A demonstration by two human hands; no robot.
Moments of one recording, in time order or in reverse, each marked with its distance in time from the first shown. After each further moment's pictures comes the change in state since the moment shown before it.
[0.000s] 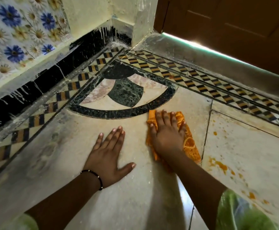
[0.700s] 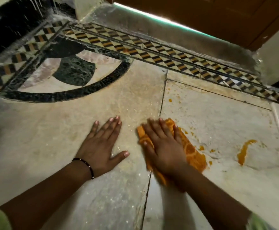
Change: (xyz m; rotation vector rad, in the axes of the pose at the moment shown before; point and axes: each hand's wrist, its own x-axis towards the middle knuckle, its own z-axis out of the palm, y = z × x) left_hand 0.007 0.089 0.016 0.049 -0.057 0.313; right_hand -0.132 0.115 -0.010 -0.046 -0.051 -0.114
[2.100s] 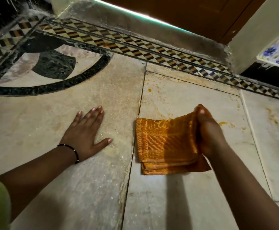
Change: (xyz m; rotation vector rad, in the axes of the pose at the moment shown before) left_hand 0.000 -0.002 0.003 0.002 -0.013 -0.026; right_hand -0.067 0.064 -0.087 1.606 0.366 0.804
